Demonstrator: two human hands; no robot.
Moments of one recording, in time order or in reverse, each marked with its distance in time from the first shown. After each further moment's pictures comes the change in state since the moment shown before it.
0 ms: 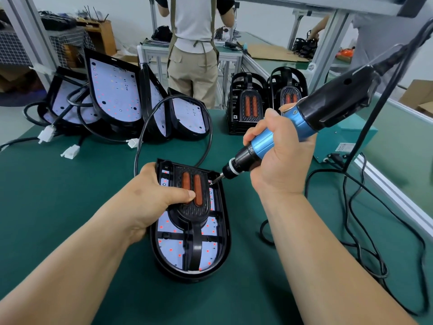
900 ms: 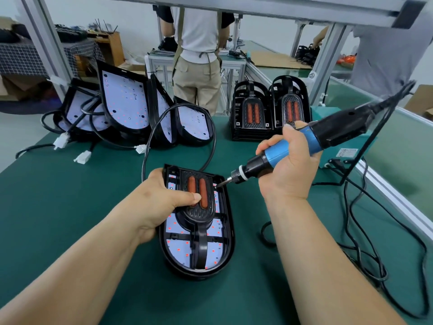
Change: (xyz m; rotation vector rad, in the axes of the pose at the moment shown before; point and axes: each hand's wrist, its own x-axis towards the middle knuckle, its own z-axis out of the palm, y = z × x) left_hand -0.011 0.008 0.006 0.002 0.005 -0.027; right_hand 0.005 0.003 -0.020 0.112 0.159 0.073
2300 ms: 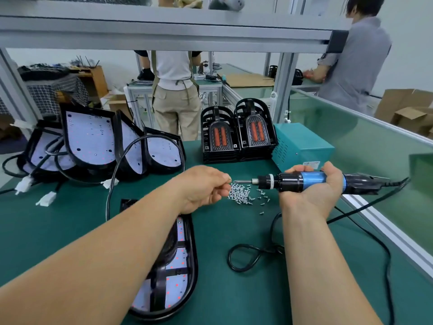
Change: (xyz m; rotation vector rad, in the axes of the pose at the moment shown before) left_hand 0.074 0.062 0.112 0.147 -0.383 0.104; right_hand 0.060 -0.057 -0.070 0.579 0.526 0.145
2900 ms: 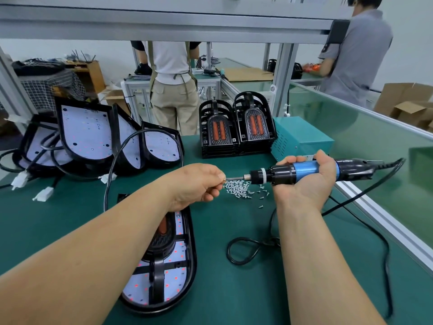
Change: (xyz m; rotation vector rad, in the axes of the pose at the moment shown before) left_hand -0.012 -0.007 -0.010 0.158 -0.062 0.073; right_hand -0.007 0.008 0.000 -0.043 -0.078 0.016
